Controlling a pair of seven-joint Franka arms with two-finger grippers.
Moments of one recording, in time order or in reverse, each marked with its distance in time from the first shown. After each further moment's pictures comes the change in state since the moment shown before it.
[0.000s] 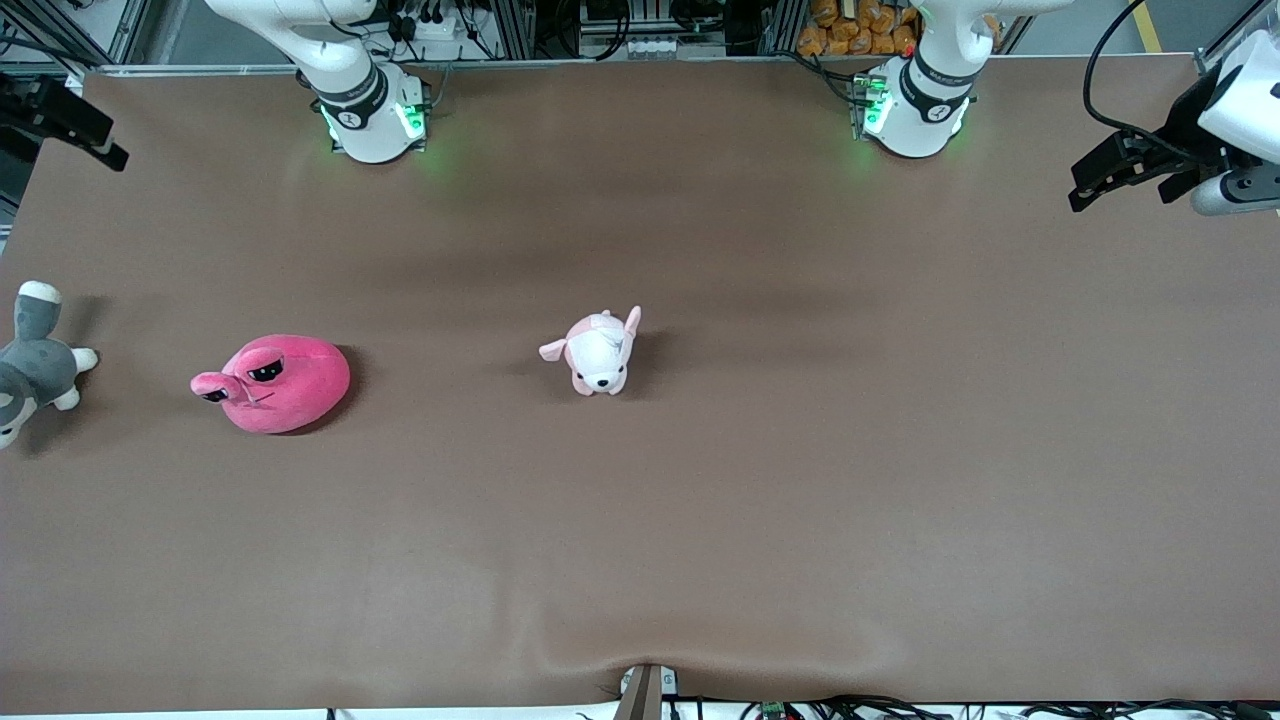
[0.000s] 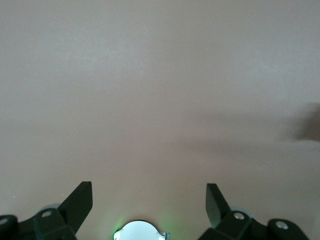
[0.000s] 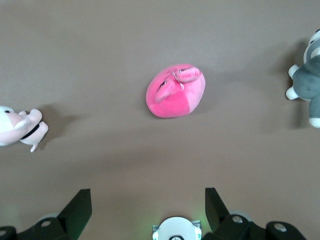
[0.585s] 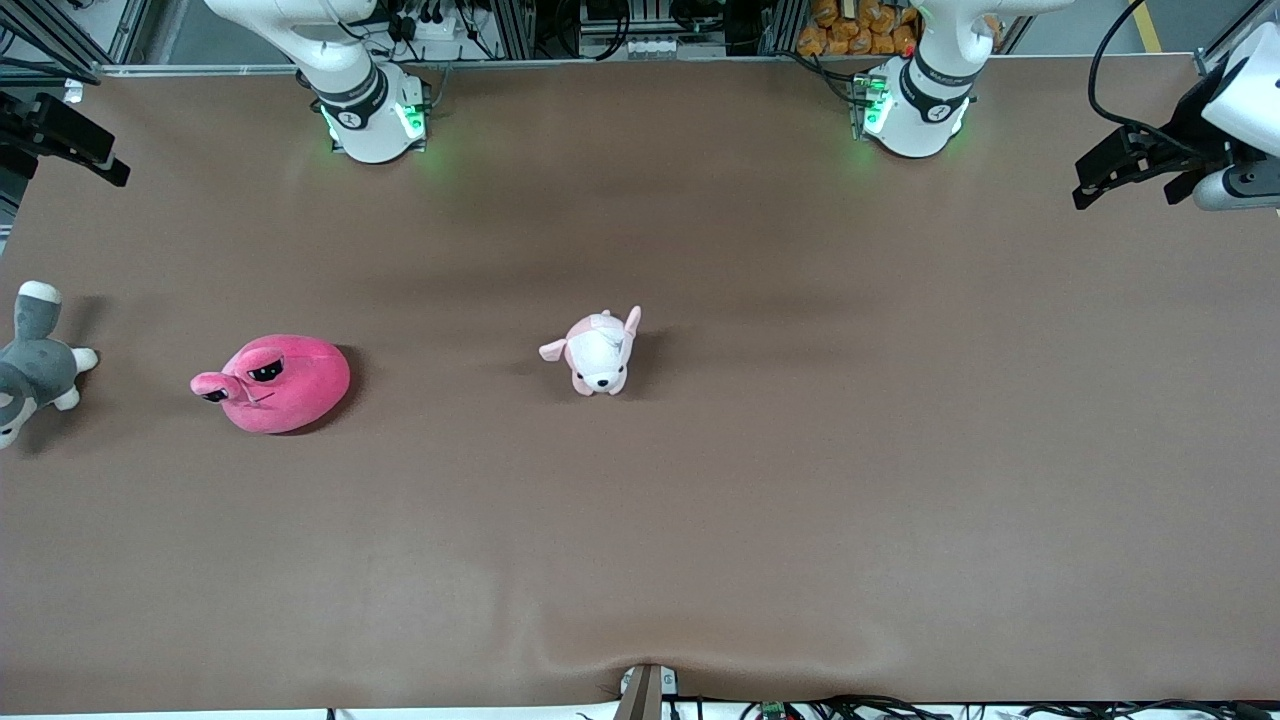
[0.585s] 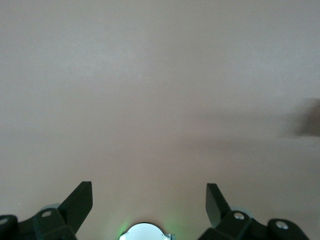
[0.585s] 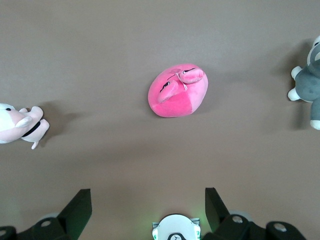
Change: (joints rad) left arm 0.000 0.005 0.001 0.016 0.000 0.000 0.043; right arm 0.014 0.050 0.002 0.058 0.000 -0.040 0.000
